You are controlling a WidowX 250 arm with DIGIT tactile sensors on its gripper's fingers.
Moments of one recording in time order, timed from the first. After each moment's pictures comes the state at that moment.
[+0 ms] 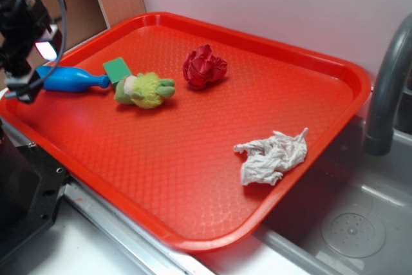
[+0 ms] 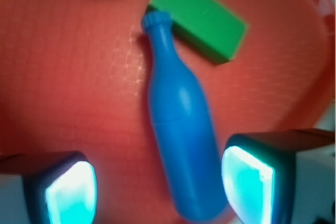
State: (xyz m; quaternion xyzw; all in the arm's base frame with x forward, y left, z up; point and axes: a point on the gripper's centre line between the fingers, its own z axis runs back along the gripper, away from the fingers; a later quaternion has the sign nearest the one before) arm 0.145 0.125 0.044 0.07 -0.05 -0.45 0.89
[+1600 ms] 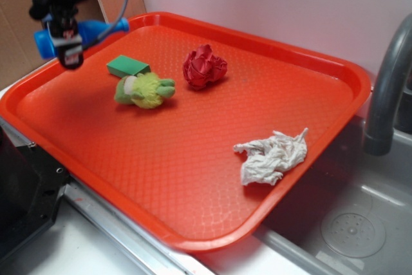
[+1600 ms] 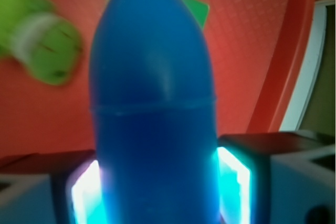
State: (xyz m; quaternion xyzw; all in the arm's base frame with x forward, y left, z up) arm 0.176 0.072 0.108 0.05 0.06 -0.09 0.99
